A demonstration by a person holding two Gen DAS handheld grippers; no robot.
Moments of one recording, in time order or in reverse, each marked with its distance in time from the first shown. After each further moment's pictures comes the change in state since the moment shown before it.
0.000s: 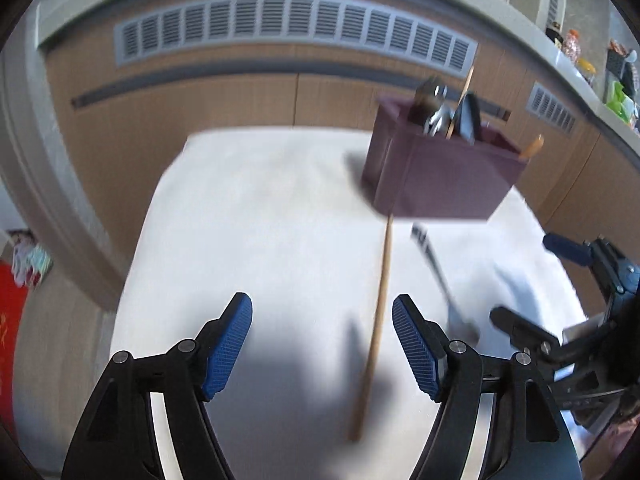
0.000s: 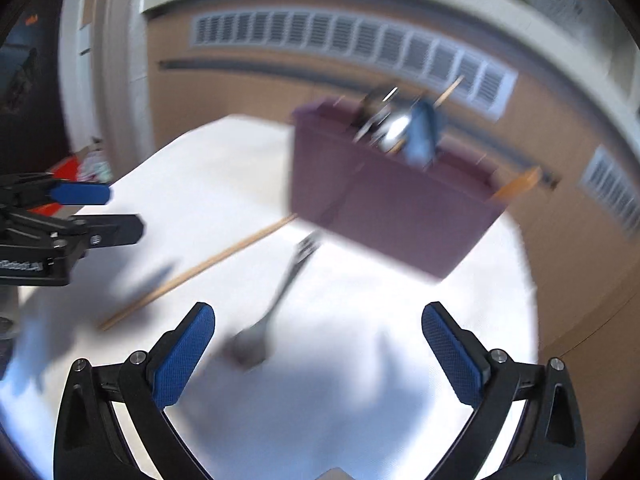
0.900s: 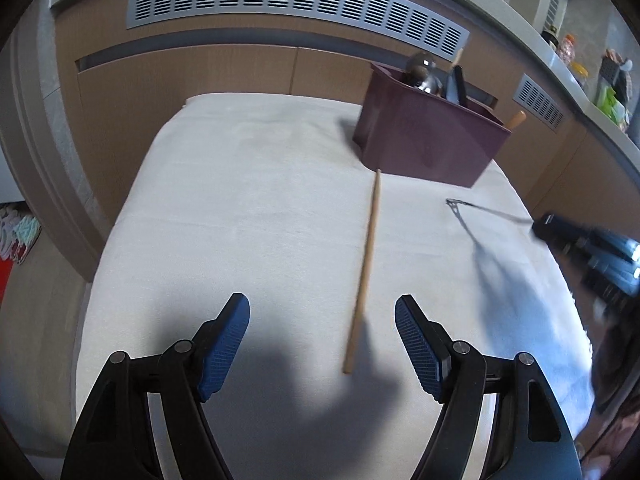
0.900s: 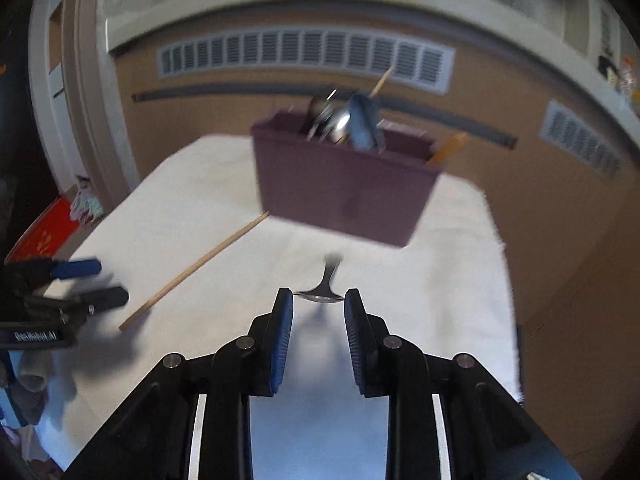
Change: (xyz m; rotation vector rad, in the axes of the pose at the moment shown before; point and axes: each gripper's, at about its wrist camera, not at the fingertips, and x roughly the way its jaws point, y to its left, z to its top) left arm -0.011 0.001 -0.039 -0.031 0.030 -0.076; right arm -0.075 -0.049 -0.003 0.163 -0.081 -0.104
